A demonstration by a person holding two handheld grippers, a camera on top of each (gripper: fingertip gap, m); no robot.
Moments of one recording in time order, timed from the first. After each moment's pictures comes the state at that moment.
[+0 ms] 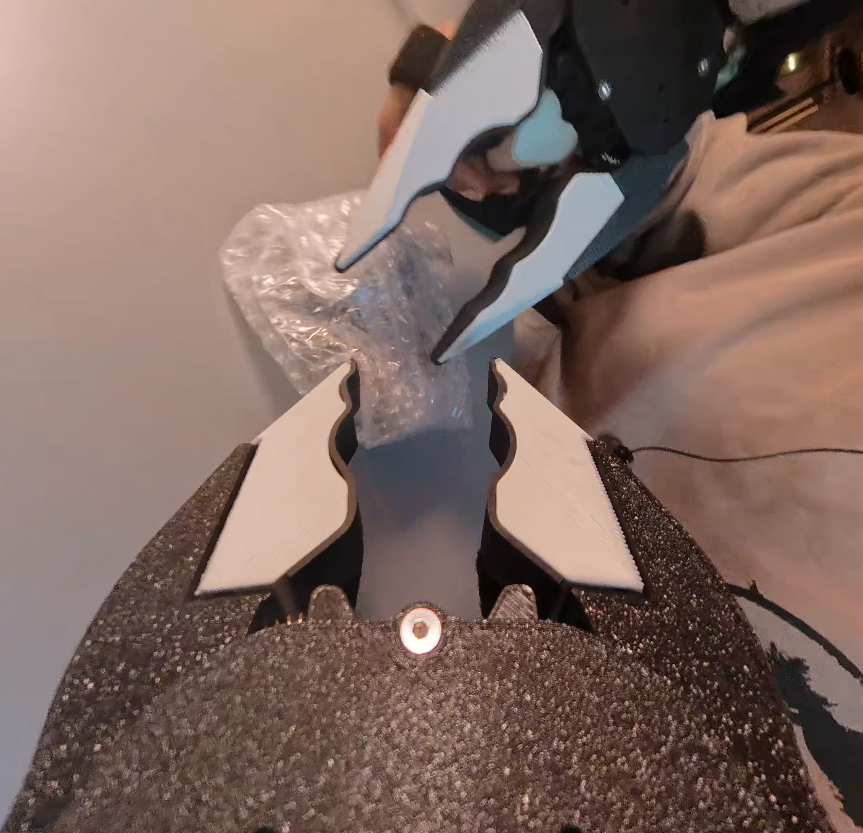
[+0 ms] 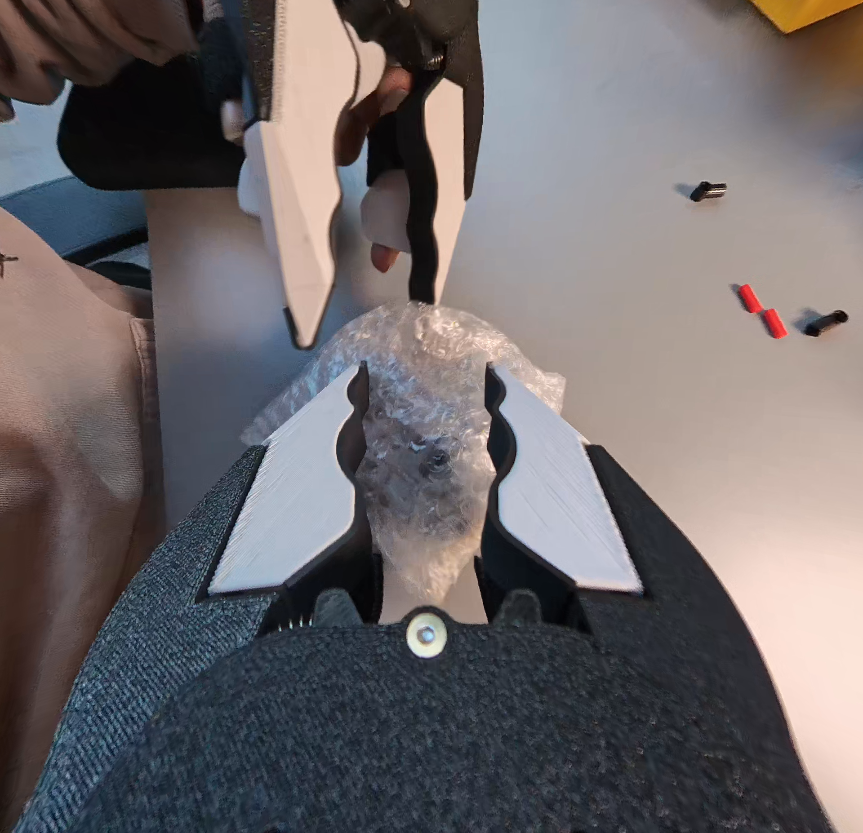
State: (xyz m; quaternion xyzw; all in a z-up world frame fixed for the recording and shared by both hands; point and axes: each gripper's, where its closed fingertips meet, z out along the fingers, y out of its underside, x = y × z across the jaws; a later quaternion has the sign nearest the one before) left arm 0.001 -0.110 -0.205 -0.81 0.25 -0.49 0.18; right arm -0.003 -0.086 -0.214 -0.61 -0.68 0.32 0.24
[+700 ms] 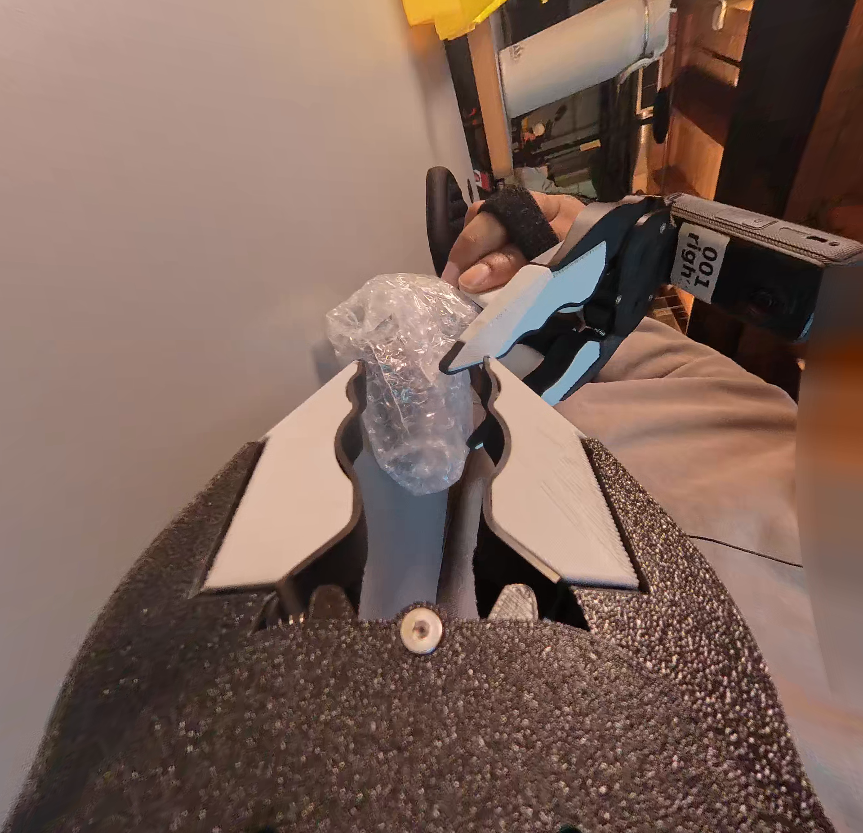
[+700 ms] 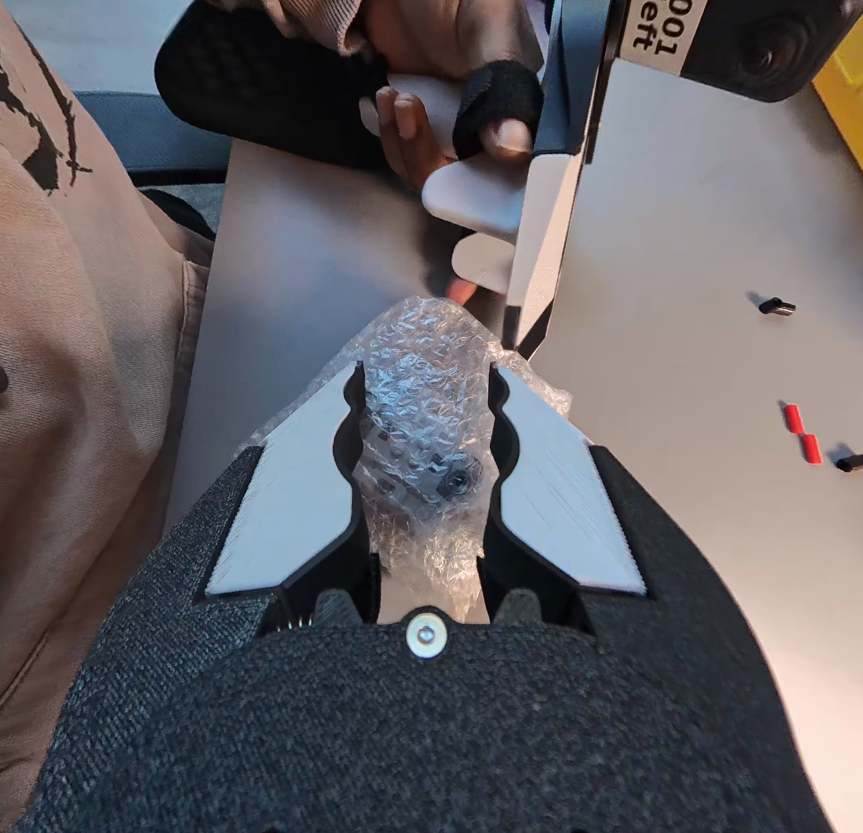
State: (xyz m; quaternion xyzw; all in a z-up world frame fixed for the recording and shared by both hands) left arm -0.016 -0.088 -0.213 -0.78 0.05 -0.61 0.14; right arm -0.009 -0.121 -0.213 -0.50 -0.76 0.33 0.25
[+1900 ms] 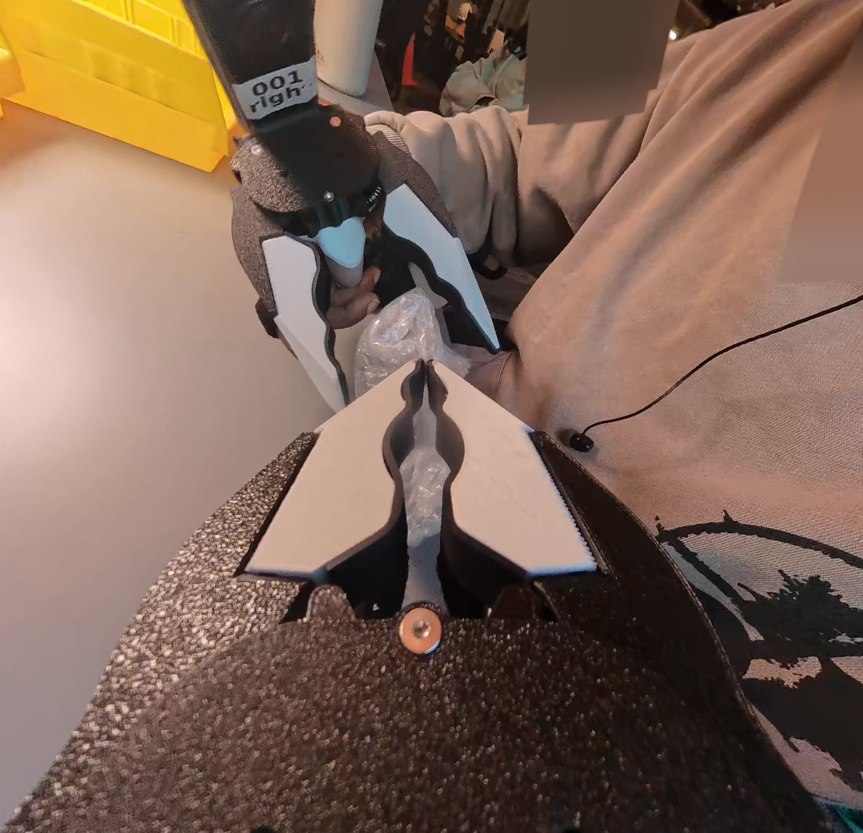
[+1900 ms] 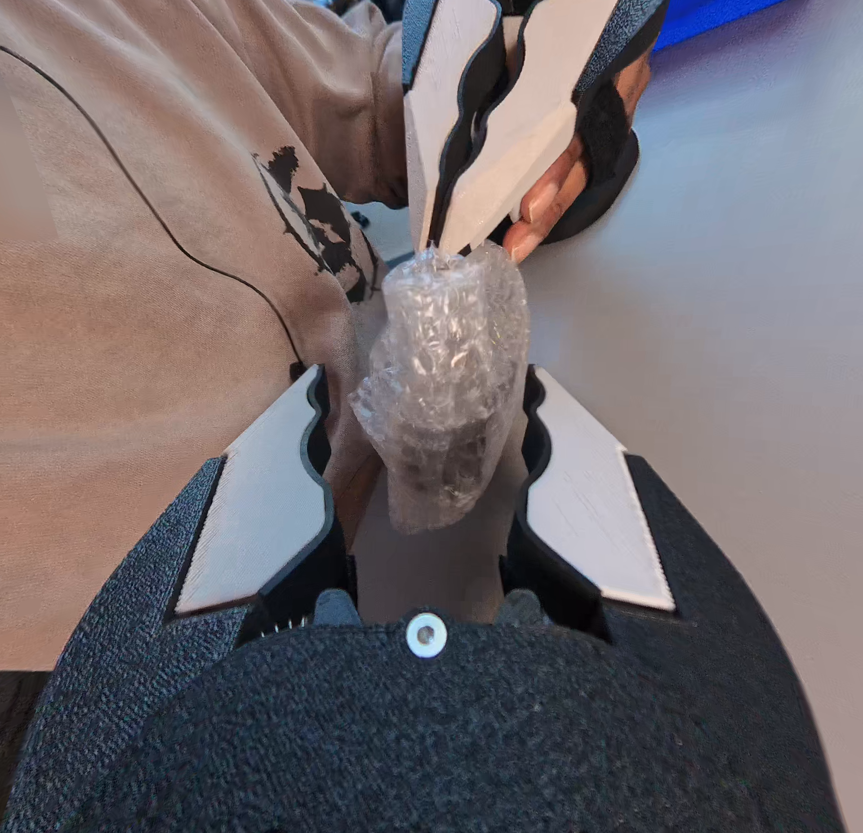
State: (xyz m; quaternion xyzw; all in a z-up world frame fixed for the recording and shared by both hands) left arm 0.009 -0.142 -0.140 -0.68 0.39 -0.50 0.37; right arm 0.021 -0.152 -0.173 -0.46 -0.67 0.58 0.02
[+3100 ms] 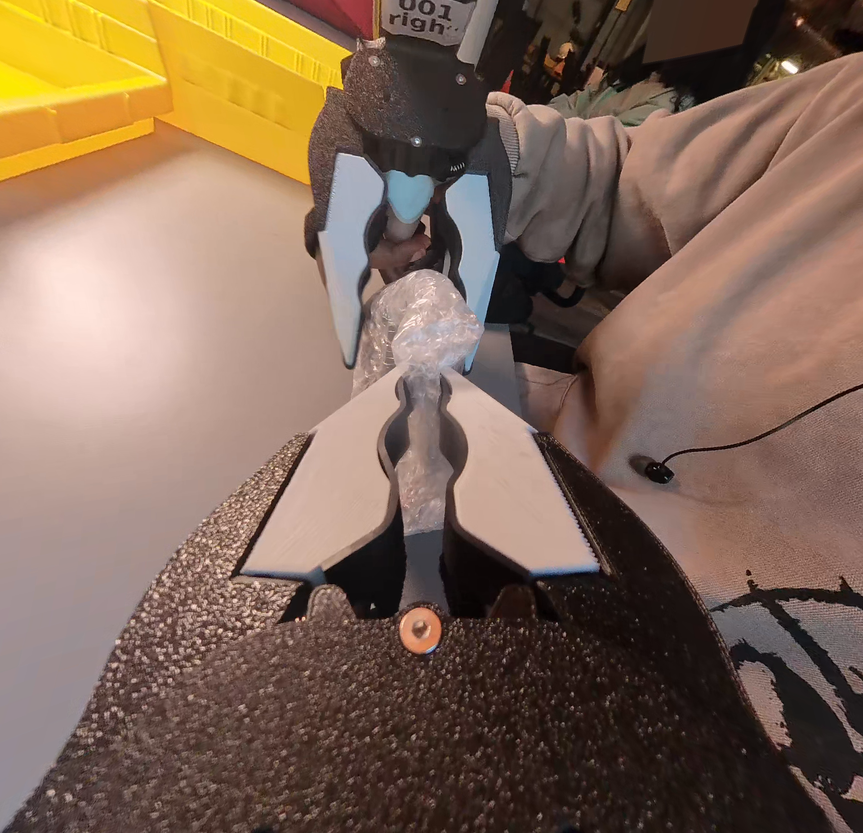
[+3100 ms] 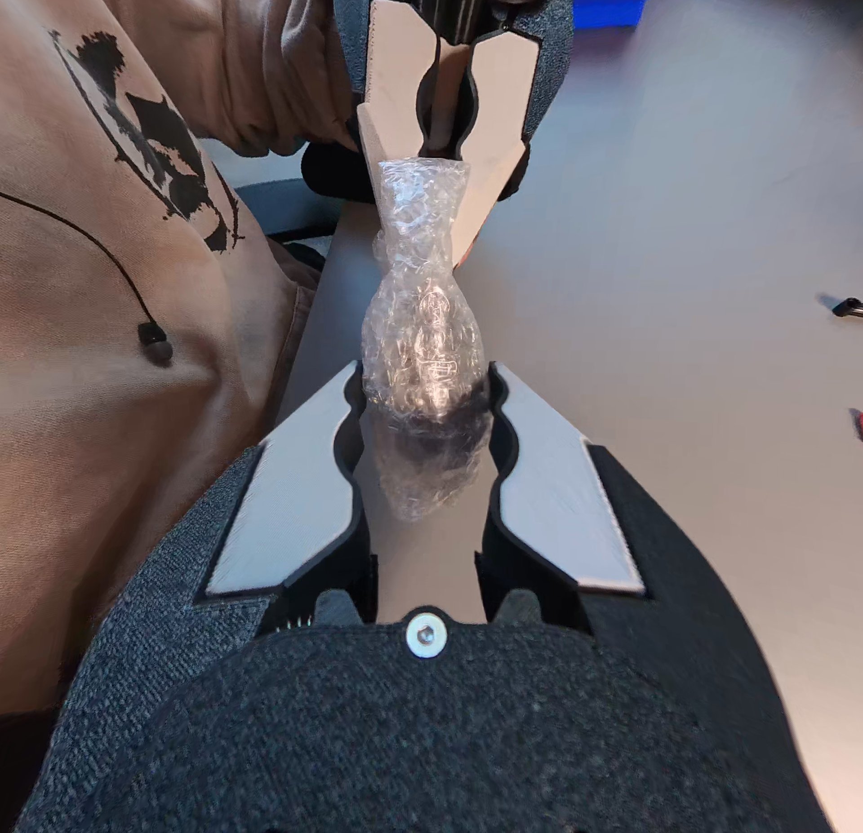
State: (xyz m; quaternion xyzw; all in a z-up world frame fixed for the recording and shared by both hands) left arm 0.007 -0.119 -0.152 -0.72 0.33 -0.44 0.42; right arm 0.015 -0.111 -0.180 -0.48 -0.74 0.45 0.15
